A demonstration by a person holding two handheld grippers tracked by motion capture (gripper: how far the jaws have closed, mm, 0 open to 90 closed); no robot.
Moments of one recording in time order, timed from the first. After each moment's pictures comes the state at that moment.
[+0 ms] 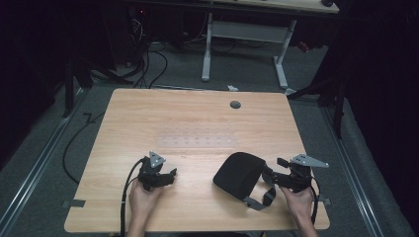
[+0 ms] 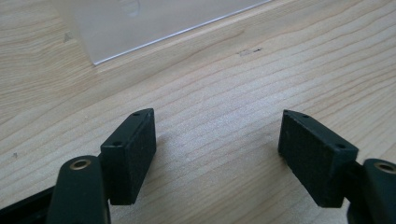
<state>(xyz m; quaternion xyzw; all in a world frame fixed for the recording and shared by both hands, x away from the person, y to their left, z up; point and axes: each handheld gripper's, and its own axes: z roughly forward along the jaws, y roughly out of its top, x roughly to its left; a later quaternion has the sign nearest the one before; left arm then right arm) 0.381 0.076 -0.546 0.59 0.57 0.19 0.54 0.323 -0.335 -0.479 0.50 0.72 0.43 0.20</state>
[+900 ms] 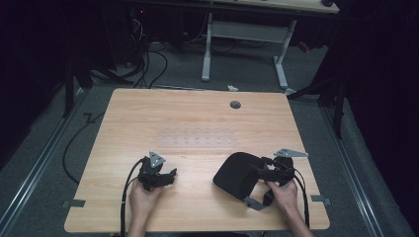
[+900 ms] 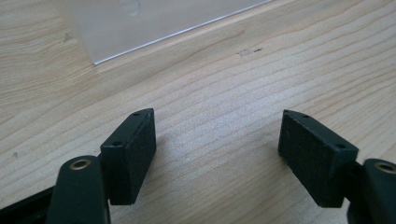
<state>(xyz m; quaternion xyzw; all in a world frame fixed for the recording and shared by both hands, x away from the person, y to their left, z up) 0.381 0.076 -0.546 0.59 0.57 0.19 0.54 0.360 -0.311 -0.505 0.49 0.75 0.44 0.11</state>
